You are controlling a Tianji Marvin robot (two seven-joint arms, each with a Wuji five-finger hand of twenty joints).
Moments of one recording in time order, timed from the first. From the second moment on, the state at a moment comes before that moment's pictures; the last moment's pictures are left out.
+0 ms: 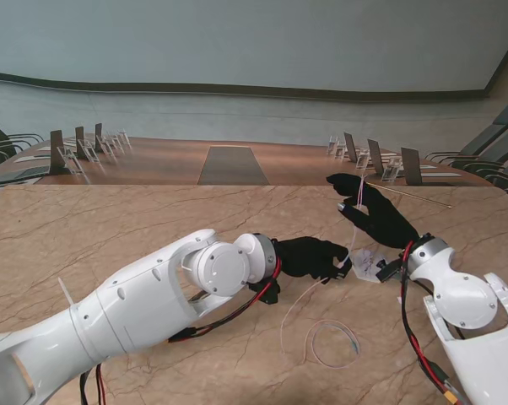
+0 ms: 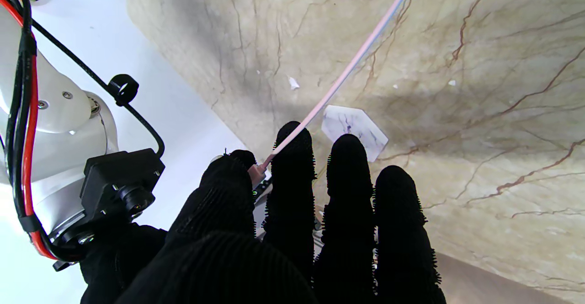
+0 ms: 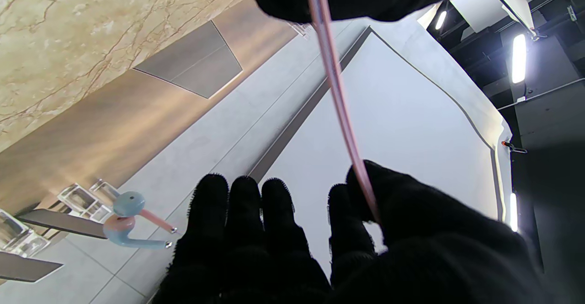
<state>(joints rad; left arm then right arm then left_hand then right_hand) 0.85 -1.22 -0.44 -1.48 0.14 0.09 -0.32 -1.58 -1.08 1.51 -1.67 -0.17 -0.34 0.25 1.21 -0.01 0.04 -0.04 0.38 0.00 0.93 0.85 0.83 0.12 0.72 0.97 0.59 0.25 0.94 0.95 0.17 0.21 1.24 0.82 0.66 -0.14 0.75 0.17 0.11 0.01 0.57 0.36 0.21 0.22 0.58 0.29 0.25 0.08 0.40 0.27 0.10 -0.03 0.82 0.23</state>
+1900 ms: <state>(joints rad) 0.76 -1.24 -0.46 -1.41 0.12 0.03 -0.31 -1.46 -1.08 1.51 -1.59 -0.05 -0.41 0.25 1.21 -0.01 0.04 -0.04 0.38 0.00 0.93 0.80 0.84 0.12 0.78 0.98 0.64 0.25 1.00 0.96 0.22 0.24 1.29 0.85 0.71 -0.14 0.70 0.17 0.11 0.01 0.60 0.32 0.23 0.24 0.60 0.29 0.29 0.10 0.40 0.28 0.14 -0.01 0.83 0.23</state>
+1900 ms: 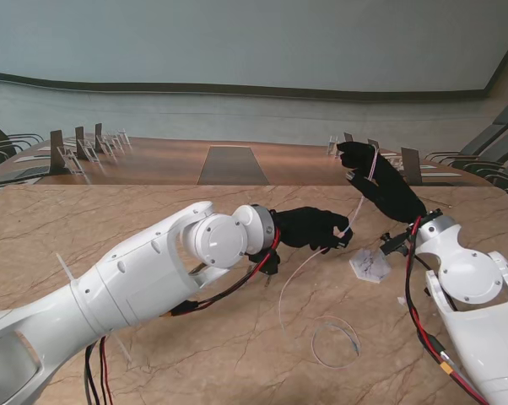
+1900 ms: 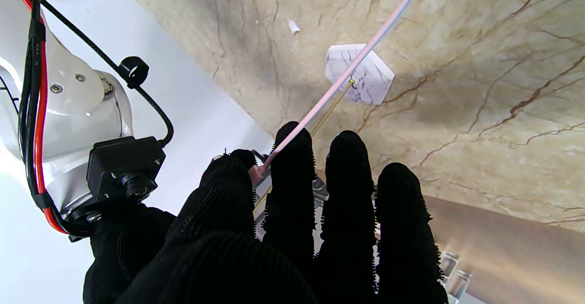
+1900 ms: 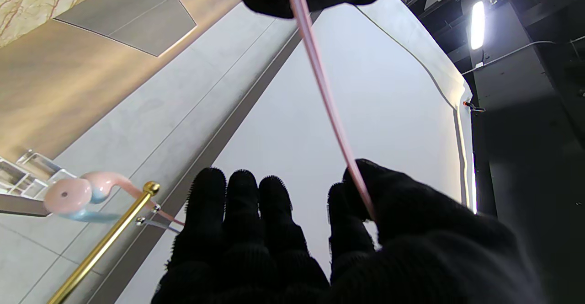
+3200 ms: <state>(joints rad) 0.80 -1.23 -0.49 -1.41 0.19 0.07 -0.28 -1.51 -1.05 1.51 -1.71 -0.09 -0.53 0.30 1.21 -0.01 0.04 -0.04 0.39 0.00 0.94 0.79 0.83 0.12 0.80 0.99 0.60 0.25 0.96 0.96 0.18 0.25 1.28 0.85 0.69 -0.14 0.71 0.17 0.11 0.00 0.64 0.32 0.24 0.21 0.60 0.29 0.27 0.07 0.40 0.28 0.11 -0.02 0.83 0.21</state>
